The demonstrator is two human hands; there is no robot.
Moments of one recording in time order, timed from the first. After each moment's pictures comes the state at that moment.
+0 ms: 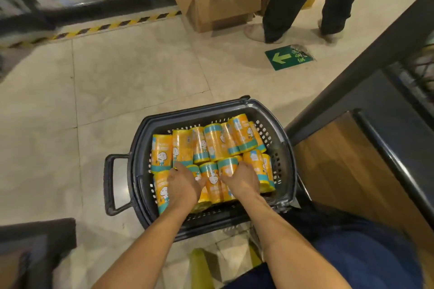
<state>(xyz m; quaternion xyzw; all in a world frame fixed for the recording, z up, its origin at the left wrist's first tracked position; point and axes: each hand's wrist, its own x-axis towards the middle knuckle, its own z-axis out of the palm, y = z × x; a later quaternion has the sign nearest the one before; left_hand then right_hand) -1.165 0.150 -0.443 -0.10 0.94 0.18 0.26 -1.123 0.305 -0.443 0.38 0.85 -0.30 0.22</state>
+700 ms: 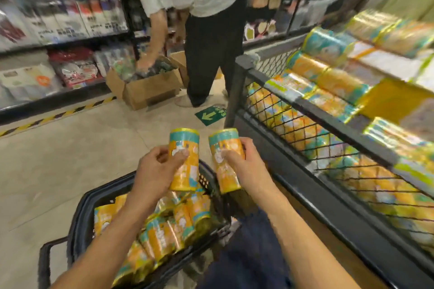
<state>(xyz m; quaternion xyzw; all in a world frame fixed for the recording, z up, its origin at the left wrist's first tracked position) -1.149 0.245 -0.181 0.11 0.76 0.61 0.18 -1.019 0.414 -0.168 0.31 0.70 -0.62 -0.15</state>
